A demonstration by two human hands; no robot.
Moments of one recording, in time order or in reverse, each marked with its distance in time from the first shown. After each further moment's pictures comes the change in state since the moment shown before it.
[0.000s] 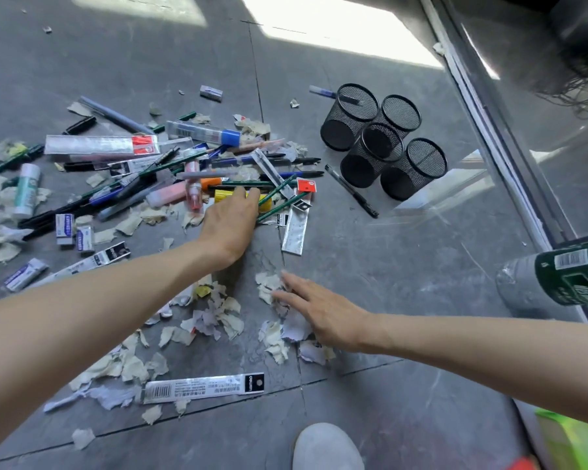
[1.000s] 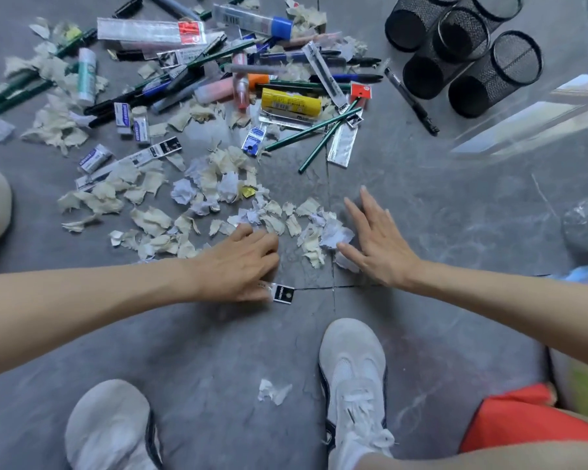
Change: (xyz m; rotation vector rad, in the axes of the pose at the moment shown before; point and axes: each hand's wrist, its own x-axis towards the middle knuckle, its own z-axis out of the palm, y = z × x) left_hand -0.189 -0.028 -0.003 0.013 -0.348 0.701; right_hand -0.032 -0.007 0.039 0.117 0.104 0.316
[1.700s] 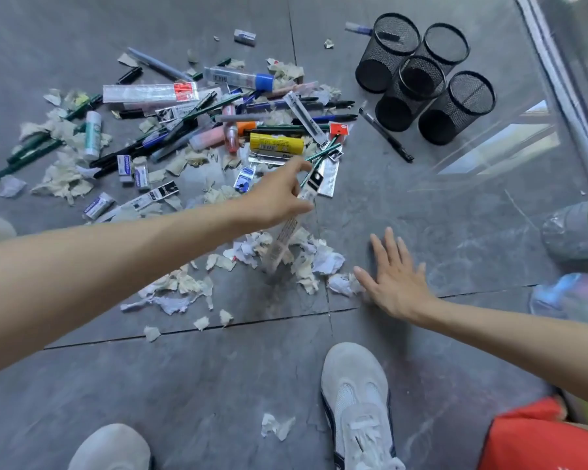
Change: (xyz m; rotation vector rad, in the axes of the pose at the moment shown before) left_hand 0.100 -0.025 -0.104 -0.938 0.137 -0.582; right_hand -0.029 0.013 0.004 0.068 -0.040 0.436
